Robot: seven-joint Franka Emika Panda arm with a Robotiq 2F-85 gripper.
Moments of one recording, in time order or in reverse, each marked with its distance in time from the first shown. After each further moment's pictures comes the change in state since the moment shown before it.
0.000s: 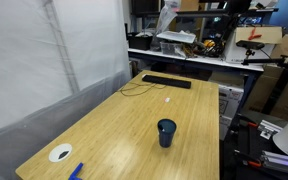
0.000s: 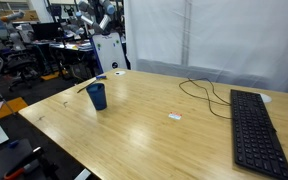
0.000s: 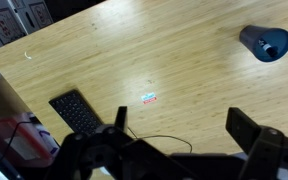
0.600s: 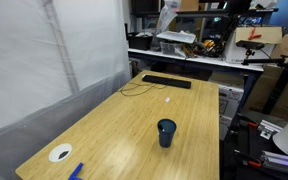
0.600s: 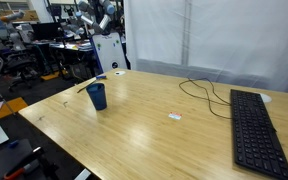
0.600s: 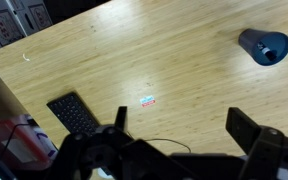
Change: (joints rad) arm 0.005 0.003 0.001 -0.007 0.004 -0.001 -0.004
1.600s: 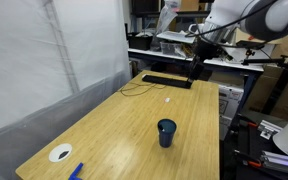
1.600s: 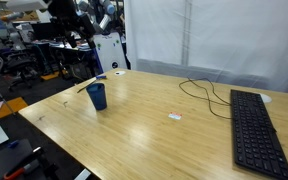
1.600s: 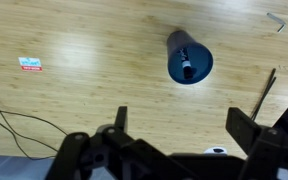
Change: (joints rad) arm 0.312 0.329 0.105 -0.146 0.119 0.601 -0.157
